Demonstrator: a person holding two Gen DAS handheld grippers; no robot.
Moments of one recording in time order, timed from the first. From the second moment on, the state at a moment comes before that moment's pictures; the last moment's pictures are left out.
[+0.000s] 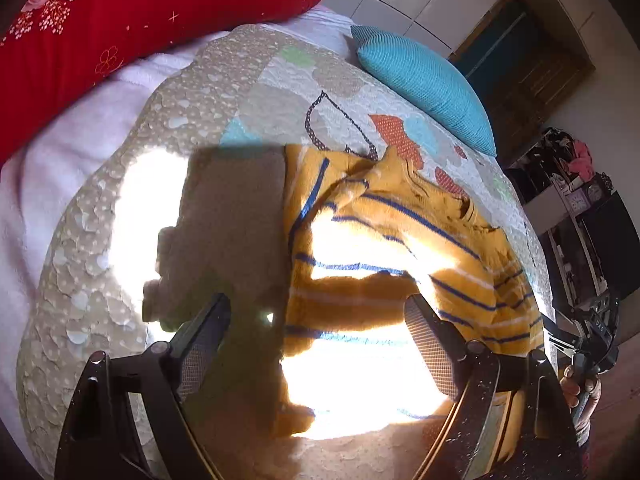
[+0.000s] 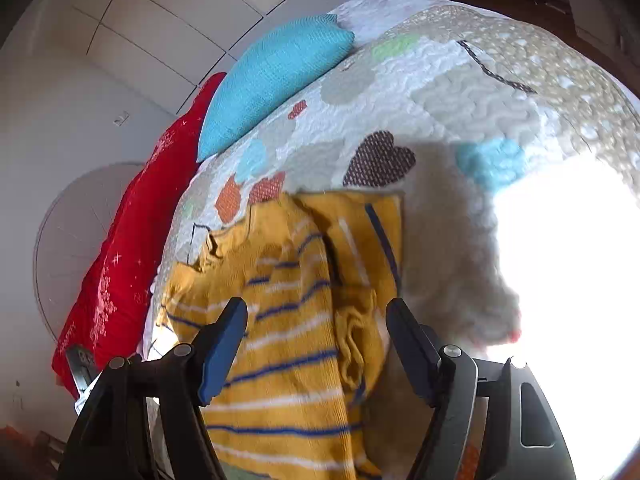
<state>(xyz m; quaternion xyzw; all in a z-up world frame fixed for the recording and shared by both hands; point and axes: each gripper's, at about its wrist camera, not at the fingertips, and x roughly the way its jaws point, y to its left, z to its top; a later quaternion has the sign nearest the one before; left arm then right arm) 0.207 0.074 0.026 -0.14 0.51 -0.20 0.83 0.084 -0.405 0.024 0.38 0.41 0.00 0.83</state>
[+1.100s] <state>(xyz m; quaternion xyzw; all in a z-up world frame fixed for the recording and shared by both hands) 0.126 0.100 -0.010 0.00 0.43 -0.03 0.90 0.154 -0.198 0.064 0.10 0.44 0.06 0.89</state>
